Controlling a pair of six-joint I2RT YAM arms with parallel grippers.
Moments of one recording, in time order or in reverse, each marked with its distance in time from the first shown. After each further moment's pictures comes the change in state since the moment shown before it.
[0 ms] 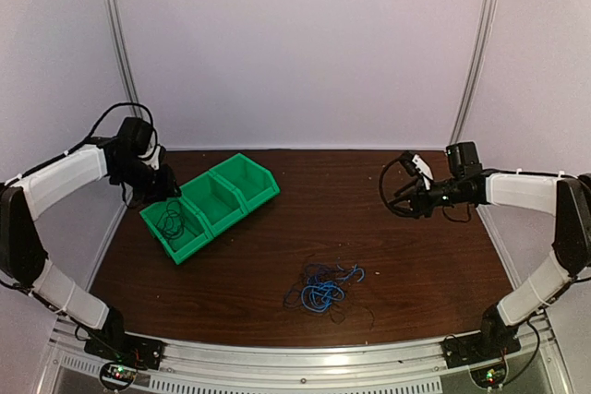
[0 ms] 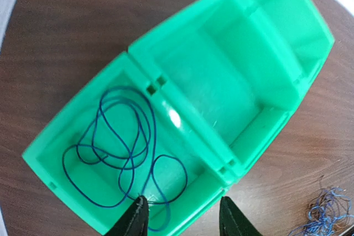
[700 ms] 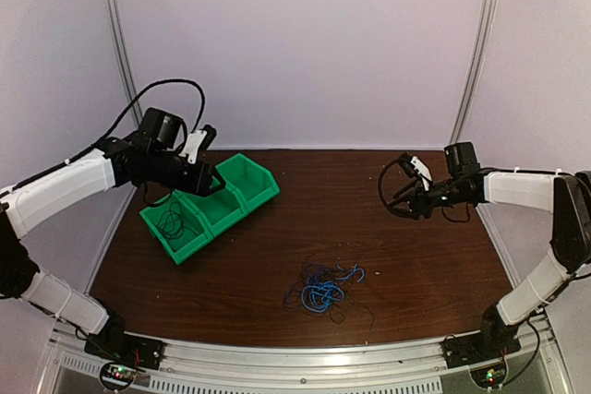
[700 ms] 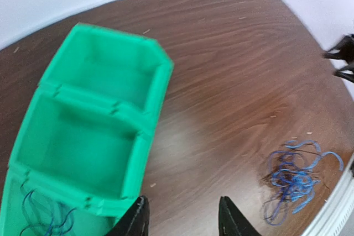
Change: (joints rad) left arm -0.256 -0.075 0.068 0.131 0.045 0.224; right arm 0.000 0.028 0.014 -0.023 -0.002 -0.010
